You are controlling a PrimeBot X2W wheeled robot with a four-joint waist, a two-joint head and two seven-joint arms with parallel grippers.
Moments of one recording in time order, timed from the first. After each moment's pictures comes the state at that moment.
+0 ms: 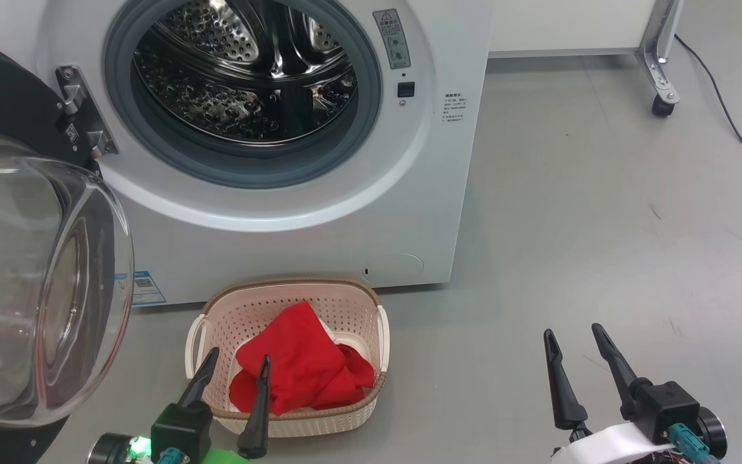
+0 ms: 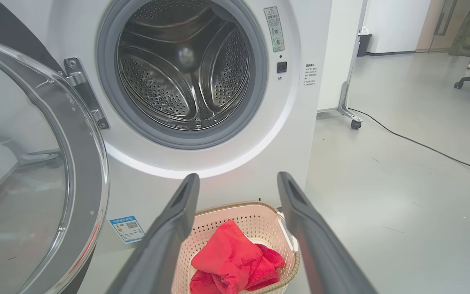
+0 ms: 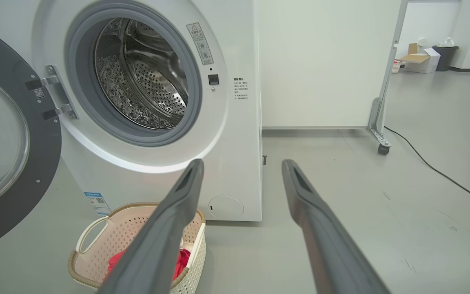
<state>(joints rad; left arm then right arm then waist) 0.10 0.08 -0.32 0.01 -0.24 0.10 -0.11 0.13 -0.04 0.21 0.10 0.24 -0.04 -0.26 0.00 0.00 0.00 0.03</state>
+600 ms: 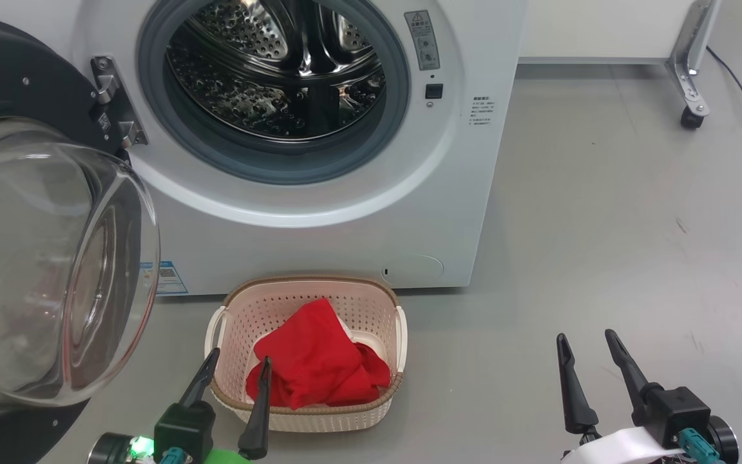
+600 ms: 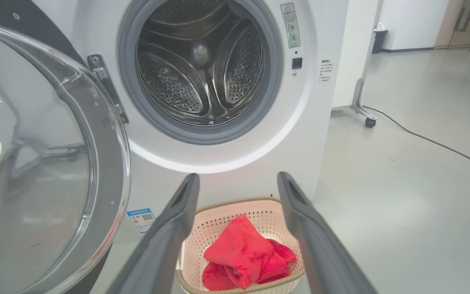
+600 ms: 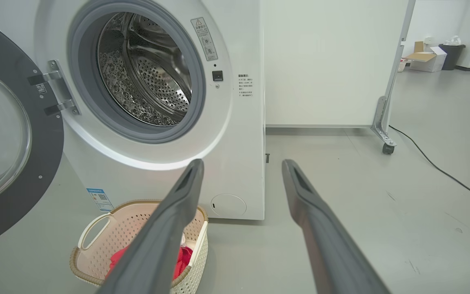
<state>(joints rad) 0.10 0.08 -0.33 0.01 -0.23 0.10 -0.10 0.14 -0.04 0.18 0.10 0.24 -0.05 -0.26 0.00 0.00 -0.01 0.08</state>
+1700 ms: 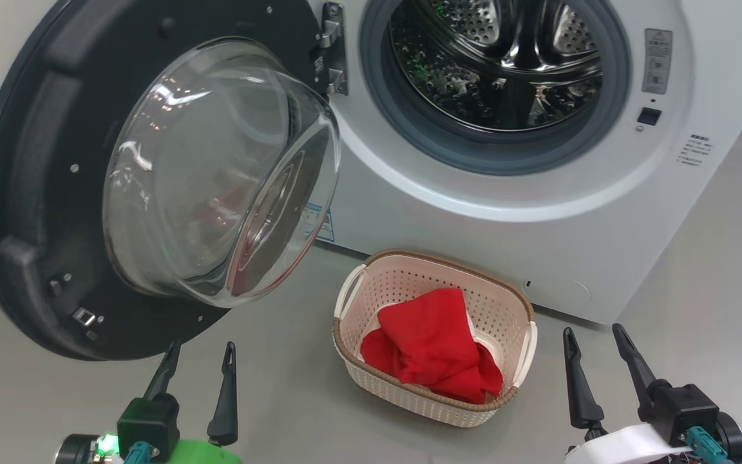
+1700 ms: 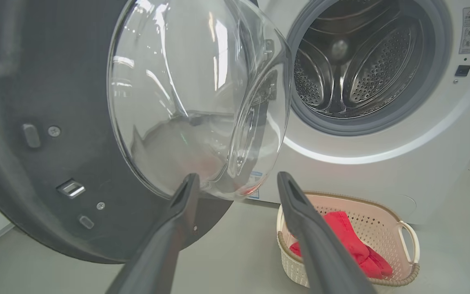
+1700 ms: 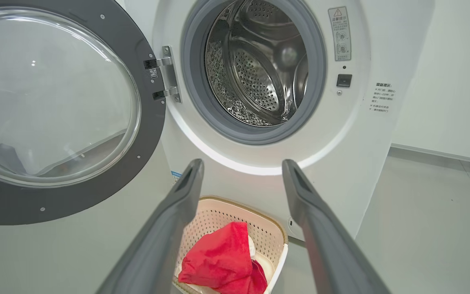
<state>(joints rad) 0.10 0.07 -0.23 0.01 -0.23 0.12 -0.12 0.15 -0.04 0.16 0.08 0.24 -0.05 -0.26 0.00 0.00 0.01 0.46</state>
